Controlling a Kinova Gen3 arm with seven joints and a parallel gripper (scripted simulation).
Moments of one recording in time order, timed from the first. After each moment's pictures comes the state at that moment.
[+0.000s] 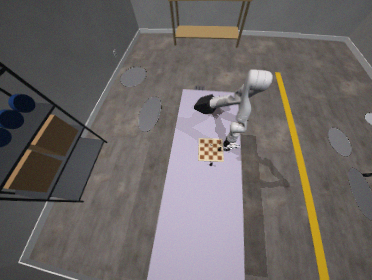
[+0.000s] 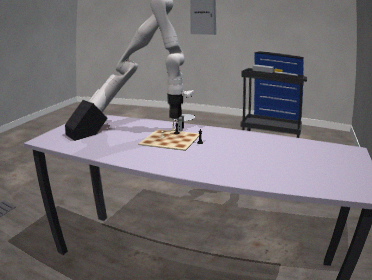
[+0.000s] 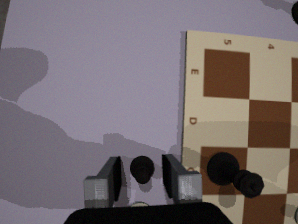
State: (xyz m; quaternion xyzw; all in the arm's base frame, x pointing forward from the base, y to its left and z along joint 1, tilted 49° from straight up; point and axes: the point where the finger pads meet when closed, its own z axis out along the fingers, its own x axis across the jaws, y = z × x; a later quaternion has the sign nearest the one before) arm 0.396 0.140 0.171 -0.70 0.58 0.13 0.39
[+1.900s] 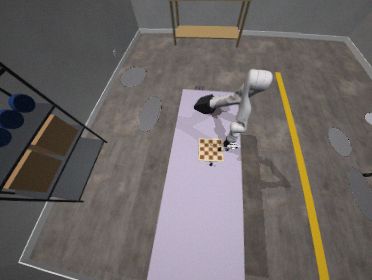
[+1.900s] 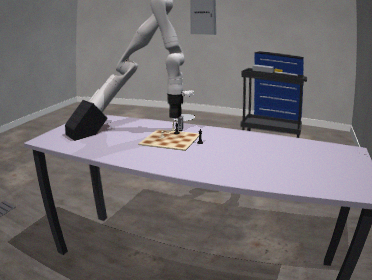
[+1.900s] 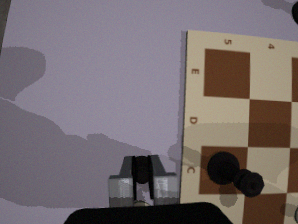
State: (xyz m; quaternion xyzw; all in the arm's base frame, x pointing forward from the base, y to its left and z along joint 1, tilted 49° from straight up) arm 0.396 0.140 0.171 -0.70 0.58 0.13 0.39
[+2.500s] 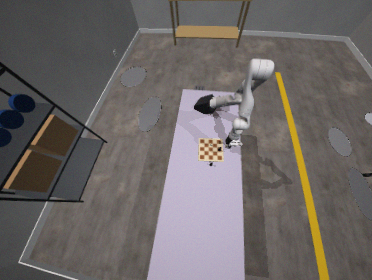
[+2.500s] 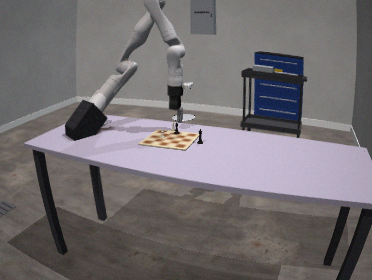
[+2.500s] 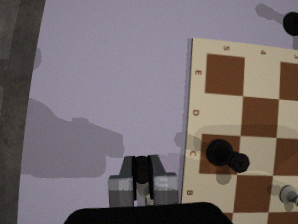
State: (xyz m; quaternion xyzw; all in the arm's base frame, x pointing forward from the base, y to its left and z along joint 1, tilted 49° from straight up) arm 0.377 0.120 0.201 -0.71 0.57 0.13 0.39
